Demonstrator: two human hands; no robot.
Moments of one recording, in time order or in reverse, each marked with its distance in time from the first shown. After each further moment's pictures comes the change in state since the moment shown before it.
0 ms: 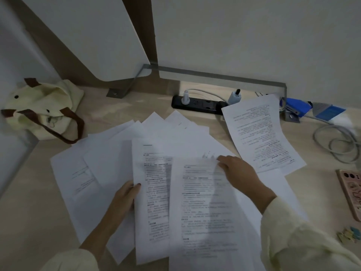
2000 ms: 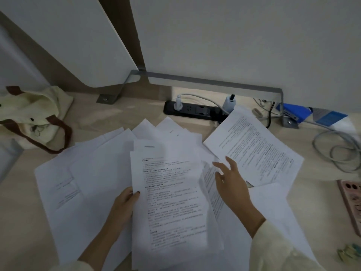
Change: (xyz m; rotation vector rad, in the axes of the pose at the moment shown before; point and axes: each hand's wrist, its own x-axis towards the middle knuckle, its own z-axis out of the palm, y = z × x) left_hand 0.017 0.011 0.036 0.002 0.061 -0.051; right_hand 0.008 0.015 0.023 0.358 0.187 0.160
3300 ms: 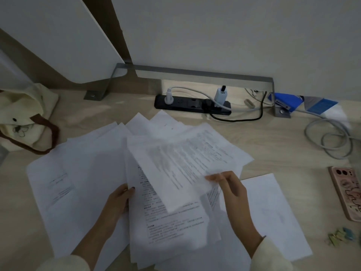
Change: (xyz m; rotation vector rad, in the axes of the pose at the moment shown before) left_hand 0.009 -0.002 0.003 -0.043 -0.040 -0.067; right_hand -0.055 0.001 -0.010 0.839 0.109 0.081
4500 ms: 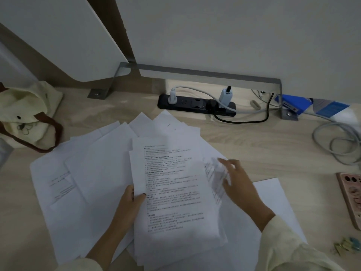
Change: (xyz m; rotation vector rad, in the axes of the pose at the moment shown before) left_hand -0.003 -0.005 0.027 0.117 0.046 0.106; right_hand 0.070 0.038 -0.025 -0.903 -0.249 -0.135
